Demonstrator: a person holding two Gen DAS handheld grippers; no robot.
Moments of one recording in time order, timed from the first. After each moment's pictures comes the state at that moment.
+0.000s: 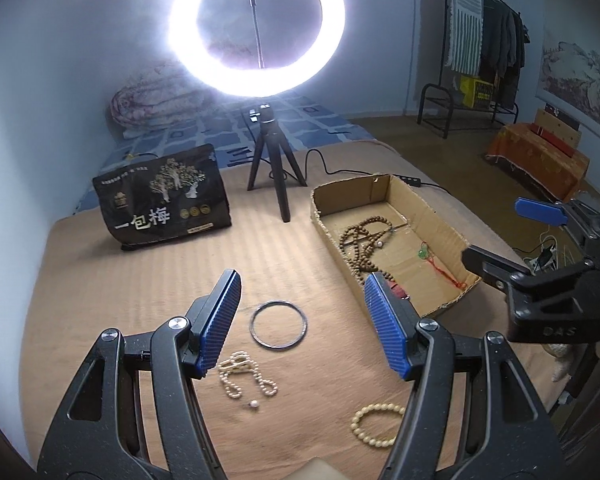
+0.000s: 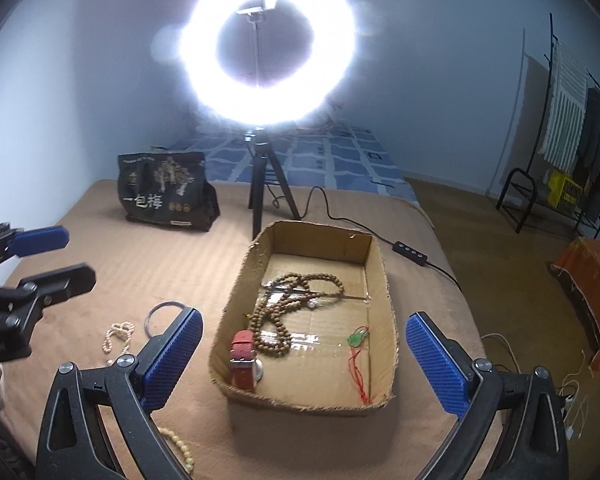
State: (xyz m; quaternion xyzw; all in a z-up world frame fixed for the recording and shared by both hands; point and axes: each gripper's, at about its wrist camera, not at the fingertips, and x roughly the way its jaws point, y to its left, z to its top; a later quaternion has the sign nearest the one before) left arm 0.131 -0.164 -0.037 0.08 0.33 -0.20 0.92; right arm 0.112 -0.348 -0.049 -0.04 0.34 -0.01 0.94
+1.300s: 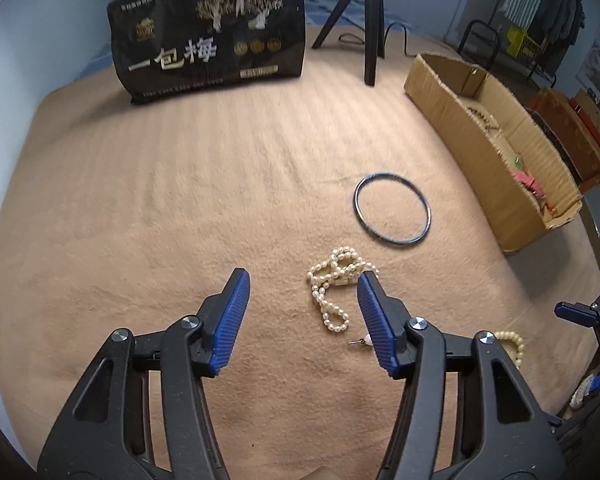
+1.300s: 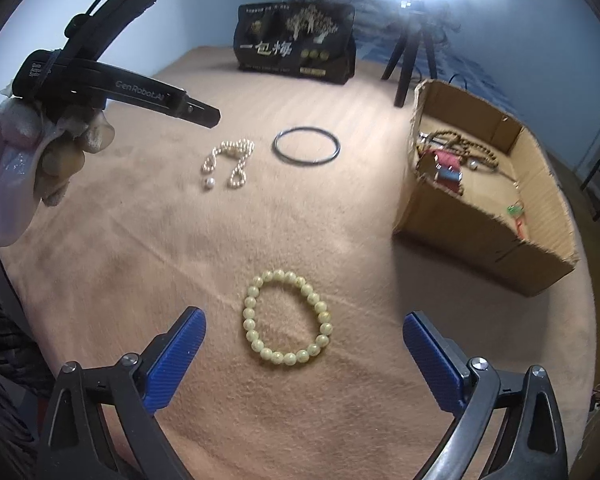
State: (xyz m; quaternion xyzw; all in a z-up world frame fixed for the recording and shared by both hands) left arm 0.200 -0.077 -0.169 0.05 0.52 -0.16 0.84; right arm 0.054 -0.258 -0.174 -0.08 0.49 0.14 0.86
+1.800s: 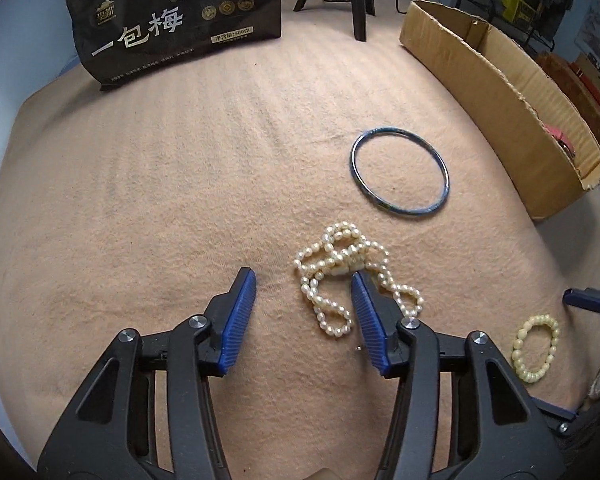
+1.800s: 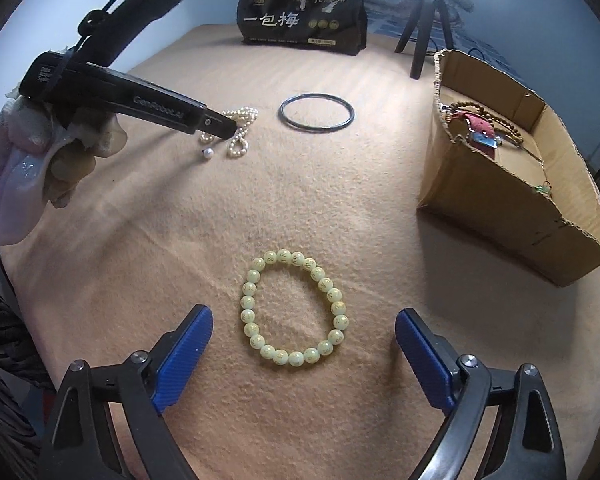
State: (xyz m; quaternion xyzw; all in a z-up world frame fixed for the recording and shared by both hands) left arm 0.209 -0.098 -0.207 0.10 0.54 -0.17 0.82; right arm 0.068 -0.256 -0.199 -0.08 0.52 0.16 0.84
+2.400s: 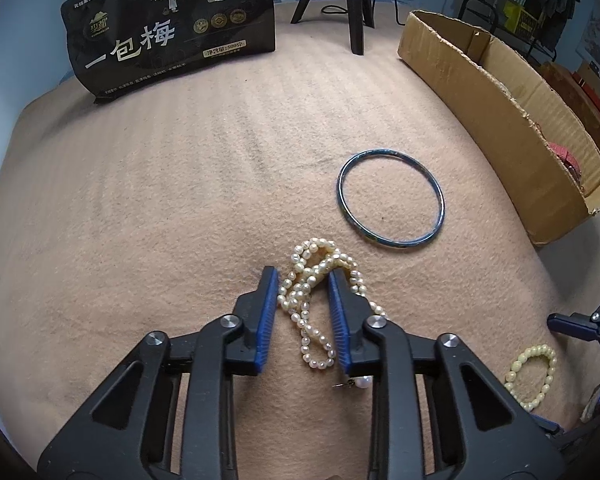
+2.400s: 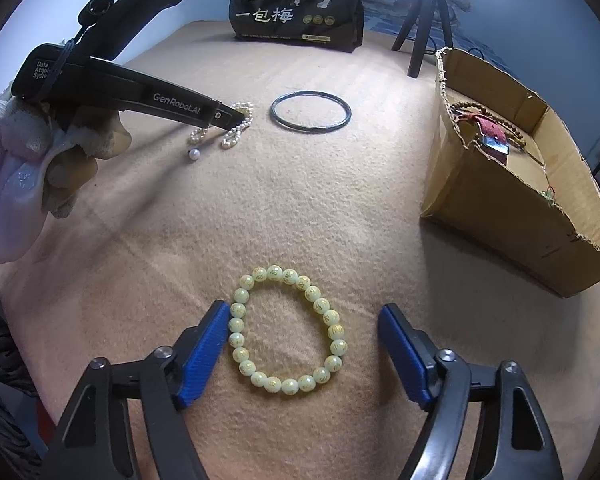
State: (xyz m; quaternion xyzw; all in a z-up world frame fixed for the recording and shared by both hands) left arm 0.216 -0.112 -0.209 0.09 0.52 -0.16 0.83; right arm 0.082 -0.251 -0.207 -0.09 0.52 0.14 0.84
